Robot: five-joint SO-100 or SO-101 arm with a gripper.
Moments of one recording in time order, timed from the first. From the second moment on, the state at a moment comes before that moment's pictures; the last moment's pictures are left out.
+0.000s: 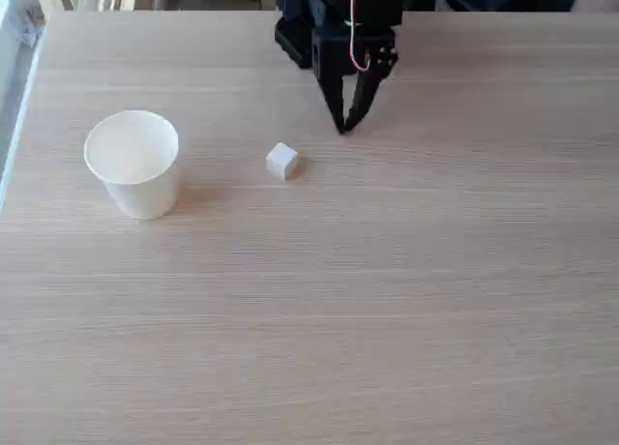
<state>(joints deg) -5.3 190.7 177.4 77.0 -90.2</state>
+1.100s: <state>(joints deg) -4.8 190.7 177.4 76.9 -88.6</state>
